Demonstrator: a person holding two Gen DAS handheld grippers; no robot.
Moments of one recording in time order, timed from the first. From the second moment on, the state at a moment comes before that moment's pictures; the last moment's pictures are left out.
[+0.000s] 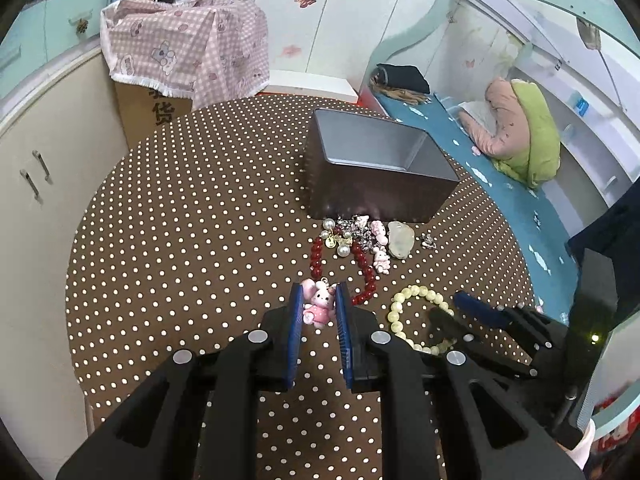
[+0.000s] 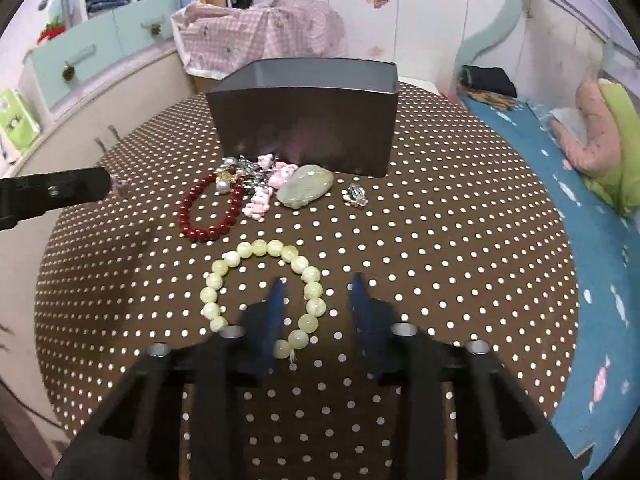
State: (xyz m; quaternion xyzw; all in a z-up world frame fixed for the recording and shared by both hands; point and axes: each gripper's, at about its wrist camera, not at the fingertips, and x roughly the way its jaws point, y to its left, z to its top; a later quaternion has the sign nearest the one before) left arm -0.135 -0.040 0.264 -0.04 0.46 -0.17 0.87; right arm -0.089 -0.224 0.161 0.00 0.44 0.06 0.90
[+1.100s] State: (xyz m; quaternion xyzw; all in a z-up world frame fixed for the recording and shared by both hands) left arm -0.088 -0.070 0.368 -0.04 0.37 -0.23 0.90; right arm -0.052 -0.264 0.321 0.07 0.30 0.05 0.95
